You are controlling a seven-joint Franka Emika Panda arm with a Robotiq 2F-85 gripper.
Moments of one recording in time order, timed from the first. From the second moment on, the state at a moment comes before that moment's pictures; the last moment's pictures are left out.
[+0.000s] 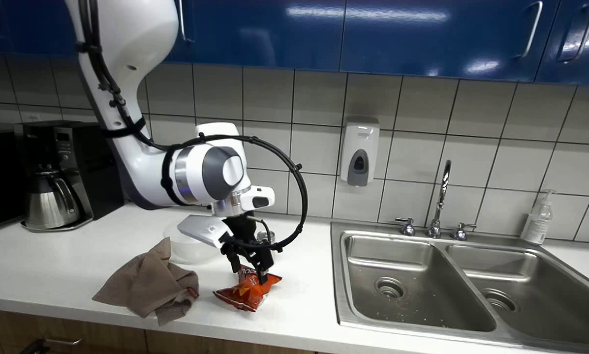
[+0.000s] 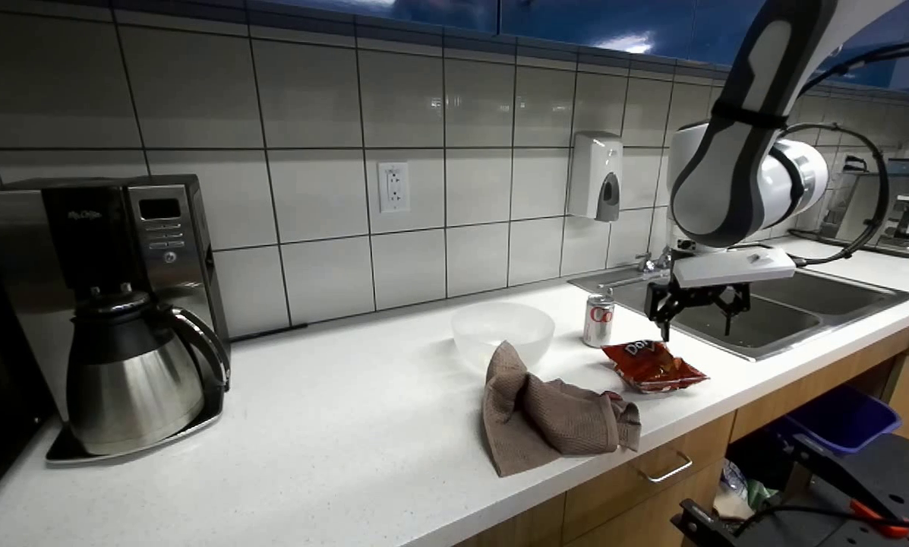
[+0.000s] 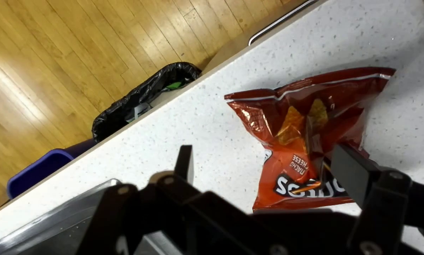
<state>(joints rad) -0.15 0.29 -0.31 -2.53 -0.40 2.88 0.46</state>
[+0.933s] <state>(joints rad) 0.07 0.55 -0.39 -2.37 -0.10 2.95 0.46</state>
